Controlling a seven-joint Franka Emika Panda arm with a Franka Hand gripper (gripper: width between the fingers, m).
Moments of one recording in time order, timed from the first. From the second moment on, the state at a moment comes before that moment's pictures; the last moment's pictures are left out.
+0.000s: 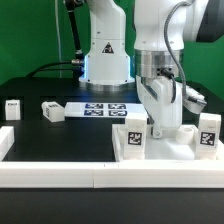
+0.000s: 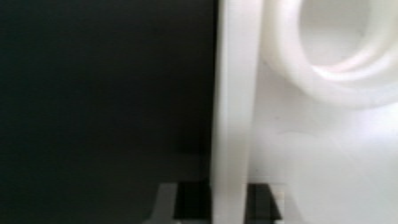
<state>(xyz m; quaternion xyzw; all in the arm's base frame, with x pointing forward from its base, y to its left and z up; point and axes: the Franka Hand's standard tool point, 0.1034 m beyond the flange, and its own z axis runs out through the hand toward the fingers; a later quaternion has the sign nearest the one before) 0.492 0.069 0.009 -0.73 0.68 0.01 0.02</state>
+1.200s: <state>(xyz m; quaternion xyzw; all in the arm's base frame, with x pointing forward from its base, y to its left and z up) 0.472 0.006 0.008 -0.88 0.48 -0.04 0.01</state>
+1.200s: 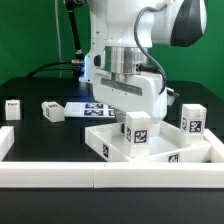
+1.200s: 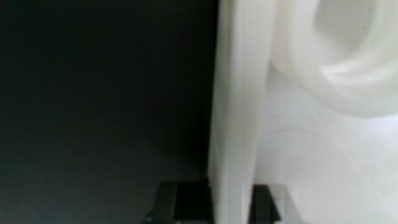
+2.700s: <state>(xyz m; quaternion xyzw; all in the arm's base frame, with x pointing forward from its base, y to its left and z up) 0.522 -0.046 0.021 -0.98 -0.14 -0.11 -0.07</state>
